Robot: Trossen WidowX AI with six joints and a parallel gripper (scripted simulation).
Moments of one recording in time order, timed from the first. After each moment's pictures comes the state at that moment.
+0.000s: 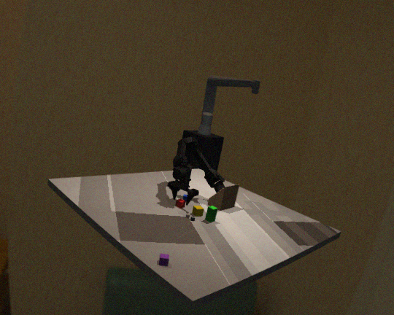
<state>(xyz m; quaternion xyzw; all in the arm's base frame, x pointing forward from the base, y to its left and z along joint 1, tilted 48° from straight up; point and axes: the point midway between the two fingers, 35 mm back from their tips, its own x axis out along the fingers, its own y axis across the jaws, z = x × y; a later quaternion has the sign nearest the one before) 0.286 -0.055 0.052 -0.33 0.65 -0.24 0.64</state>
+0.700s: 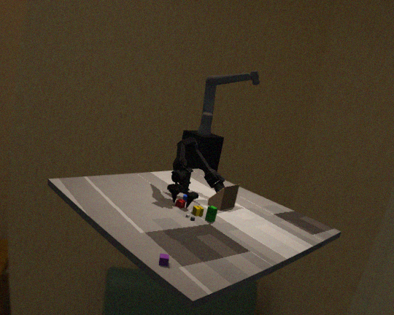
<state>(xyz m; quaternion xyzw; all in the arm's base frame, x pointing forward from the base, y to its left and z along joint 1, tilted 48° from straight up) 0.284 -0.069 0.039 -0.33 0.65 -0.24 0.64</state>
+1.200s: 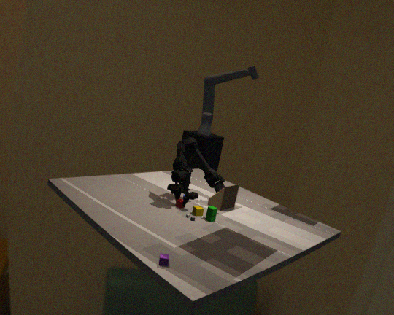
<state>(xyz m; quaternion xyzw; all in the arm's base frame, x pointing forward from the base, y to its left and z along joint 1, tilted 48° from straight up) 0.284 -0.069 0.039 -0.33 0.65 -0.24 0.64</state>
